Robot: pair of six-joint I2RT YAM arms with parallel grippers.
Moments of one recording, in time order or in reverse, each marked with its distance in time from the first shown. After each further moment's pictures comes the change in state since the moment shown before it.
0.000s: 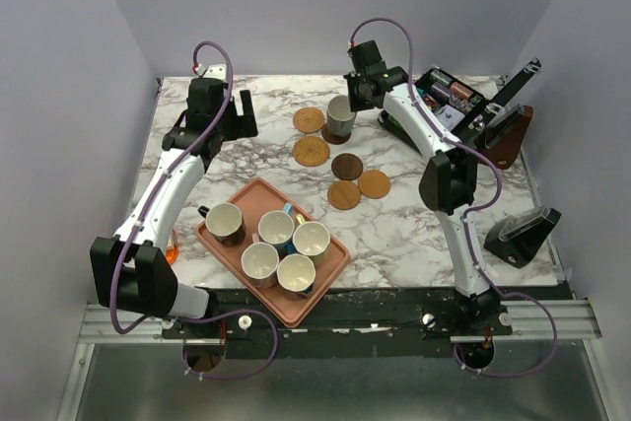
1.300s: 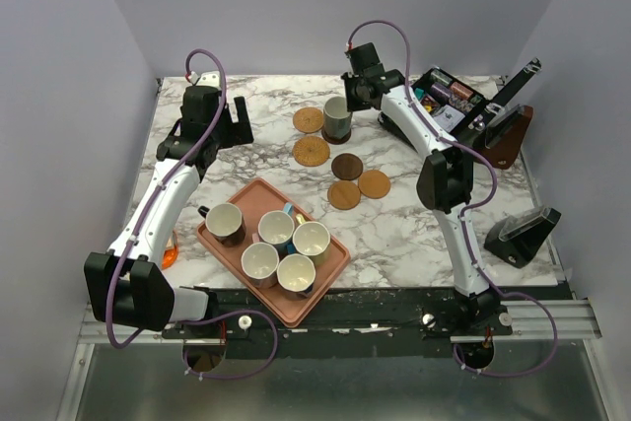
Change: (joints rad) left arm 0.011 -0.080 -0.069 -0.025 -0.016 -0.023; right arm 0.002 0.040 0.005 0.057 -0.043 -0.005
